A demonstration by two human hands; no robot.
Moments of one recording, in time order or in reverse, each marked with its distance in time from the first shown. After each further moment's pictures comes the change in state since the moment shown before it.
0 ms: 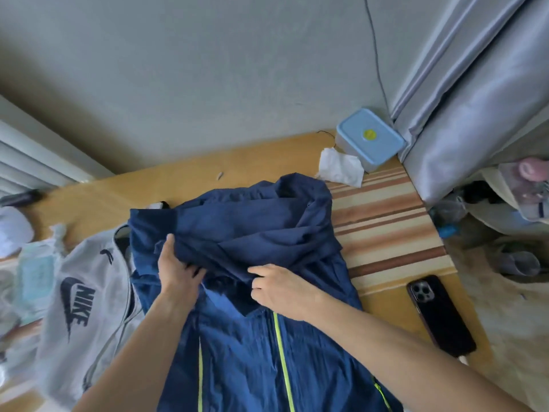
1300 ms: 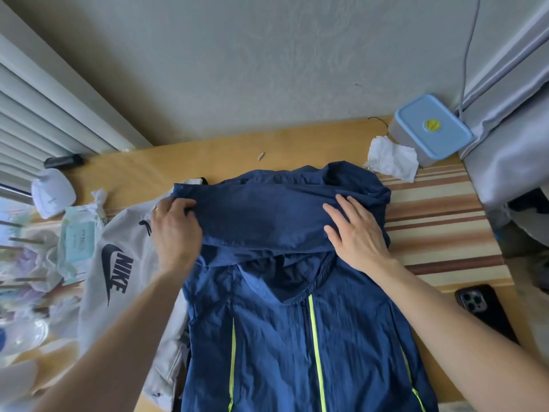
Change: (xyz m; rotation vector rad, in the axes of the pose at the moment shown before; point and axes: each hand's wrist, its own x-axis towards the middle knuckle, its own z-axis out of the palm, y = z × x) left_hand 0.044 0.060 -0.050 1.312 0.281 0.958; right_hand -0.012 0.086 0.024 -0.027 0.109 0.748
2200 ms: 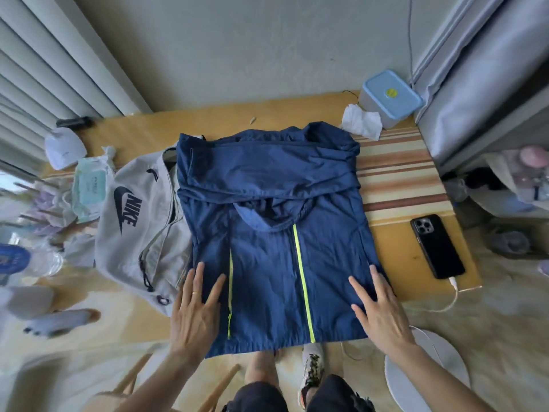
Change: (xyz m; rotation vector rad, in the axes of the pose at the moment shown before) left_hand -0.298 -0.135 -0.011 0.452 -0.347 0.416; right_hand -0.339 -0.027 0.020 -0.044 -0.278 0.275
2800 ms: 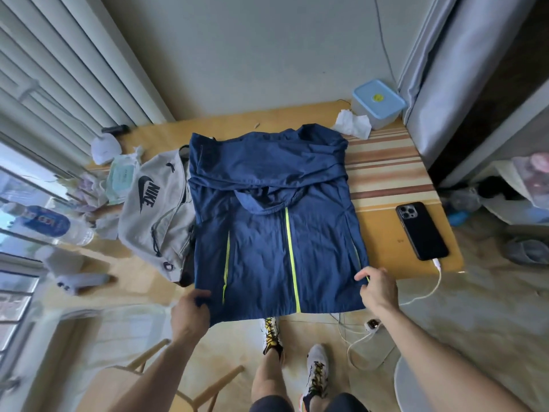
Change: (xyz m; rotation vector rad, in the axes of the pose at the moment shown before) left_hand -0.076 0.052 -0.011 -0.714 -0.027 -0.742; right_hand -0.012 0.022 -0.013 0.549 0.035 0.336
